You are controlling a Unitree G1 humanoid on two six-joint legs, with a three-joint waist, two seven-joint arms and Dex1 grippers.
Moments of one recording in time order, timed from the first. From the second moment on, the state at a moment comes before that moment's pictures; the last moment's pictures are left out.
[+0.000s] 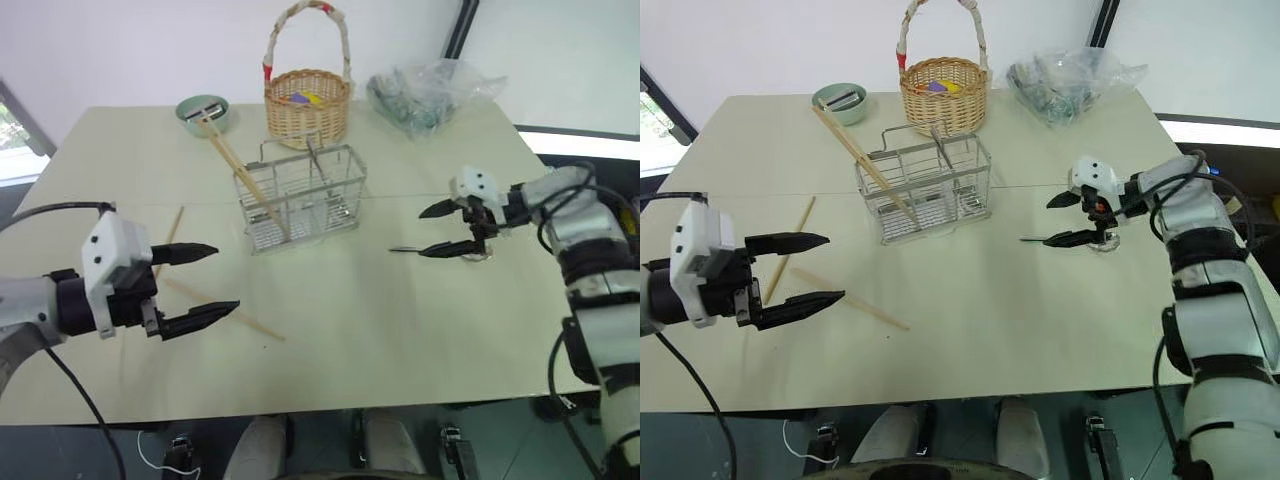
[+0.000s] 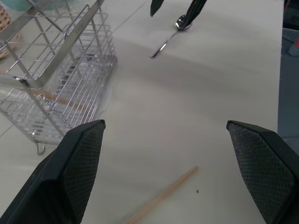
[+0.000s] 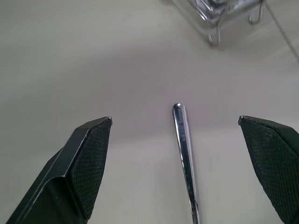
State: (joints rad) left arm 0.06 1.00 0.51 -0.68 -0.86 0.74 -0.93; right arm -1.05 -0.74 0.26 1.00 -0.02 -0.02 1.53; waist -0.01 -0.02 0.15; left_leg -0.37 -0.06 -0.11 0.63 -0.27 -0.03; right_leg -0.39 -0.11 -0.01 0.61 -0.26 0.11
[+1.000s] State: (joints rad) left arm -0.08 1.06 0.53 -0.72 -1.02 0.84 -0.74; right arm -1.14 -0.65 0.28 1.30 -0.26 0.04 1.32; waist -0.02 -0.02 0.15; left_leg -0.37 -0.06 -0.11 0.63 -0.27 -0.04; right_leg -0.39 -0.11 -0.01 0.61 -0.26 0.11
